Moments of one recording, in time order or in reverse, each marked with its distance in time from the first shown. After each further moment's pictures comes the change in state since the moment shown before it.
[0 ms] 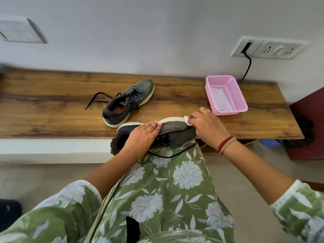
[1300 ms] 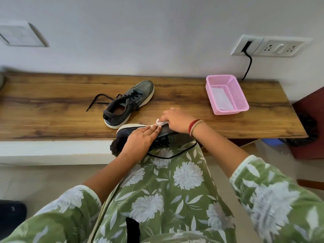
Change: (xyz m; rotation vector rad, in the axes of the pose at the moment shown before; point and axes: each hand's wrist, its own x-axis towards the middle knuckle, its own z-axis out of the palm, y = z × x) left_hand -0.007 -0.002 0.008 -0.165 0.063 -0.016; right_hand 0.074 -0.041 0.011 0.241 -0.358 -0.079
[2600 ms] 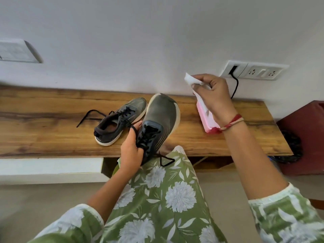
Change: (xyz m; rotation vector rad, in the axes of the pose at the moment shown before) left_hand 0.023 0.013 -0.008 -0.966 0.556 -0.442; right_hand -0.053 0.033 -0.116 0.899 0.915 0.175
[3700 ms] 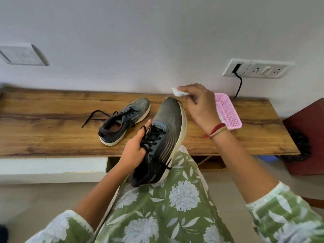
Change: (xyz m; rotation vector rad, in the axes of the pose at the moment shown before) left_hand 0.009 0.000 -0.018 0.010 -0.338 -0.039; right_hand -0.014 0.024 0.027 -0.352 -0.020 -0.279
